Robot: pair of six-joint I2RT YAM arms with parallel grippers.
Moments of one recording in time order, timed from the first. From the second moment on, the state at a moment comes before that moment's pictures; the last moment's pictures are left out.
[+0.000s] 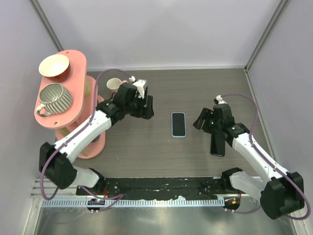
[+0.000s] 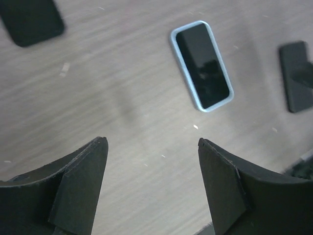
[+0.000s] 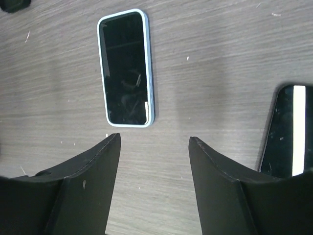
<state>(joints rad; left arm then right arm) -0.59 1.33 1.15 -0.50 0.13 -0.31 0.30 1.06 0.72 -0.42 -0.04 0.58</state>
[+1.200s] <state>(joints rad) -0.50 2.39 2.10 -0.81 -0.18 -0.08 0.30 0.70 0.58 -0.41 -0.14 0.60</state>
